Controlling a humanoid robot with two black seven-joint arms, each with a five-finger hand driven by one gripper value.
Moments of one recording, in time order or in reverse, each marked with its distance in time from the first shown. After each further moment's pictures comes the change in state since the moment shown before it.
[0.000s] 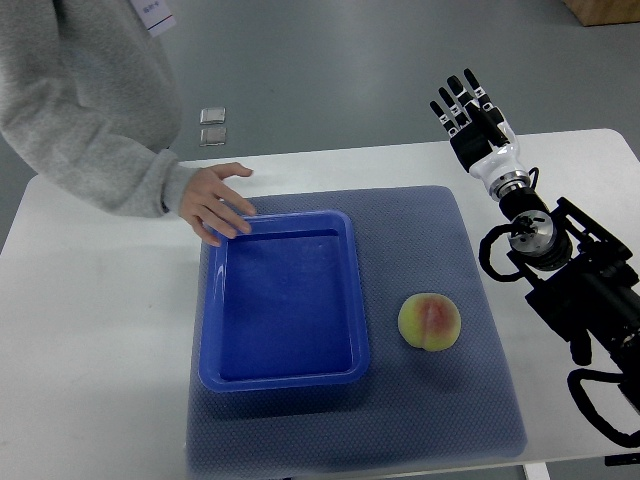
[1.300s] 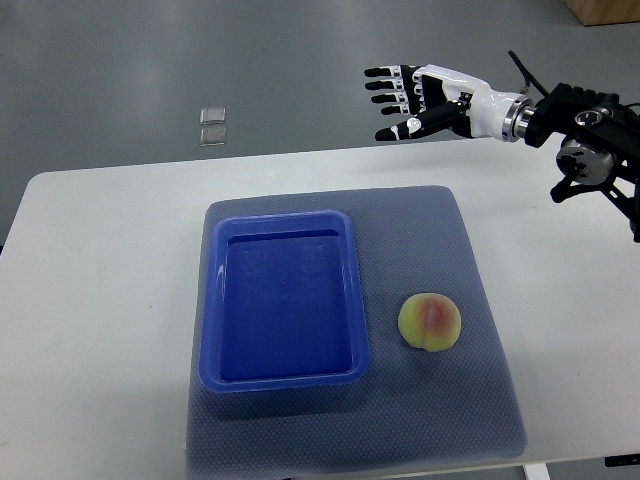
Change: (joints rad) left arm -0.006 0.000 0.000 -0.015 0.004 -0.002 0.001; right arm 0.368 -0.444 -0.733 0.350 -0.475 0.162 -0.198
